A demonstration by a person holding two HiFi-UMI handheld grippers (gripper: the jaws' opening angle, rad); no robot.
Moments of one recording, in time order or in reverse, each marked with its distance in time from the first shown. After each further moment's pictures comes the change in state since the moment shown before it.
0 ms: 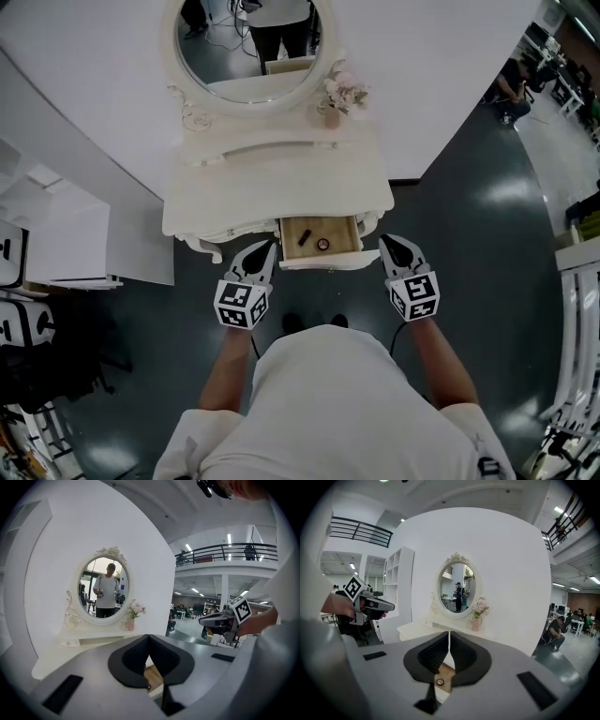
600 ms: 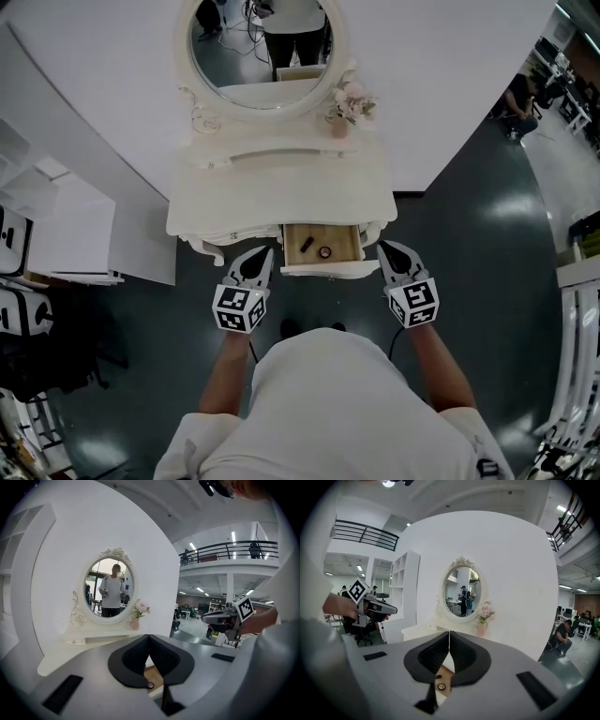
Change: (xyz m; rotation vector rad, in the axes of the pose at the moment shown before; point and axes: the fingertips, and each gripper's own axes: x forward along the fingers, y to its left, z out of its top) left arm -0.007 0.010 -0.002 -0.016 0.001 0.061; right arm 0.007 0.006 0.013 -0.030 -0.044 0.068
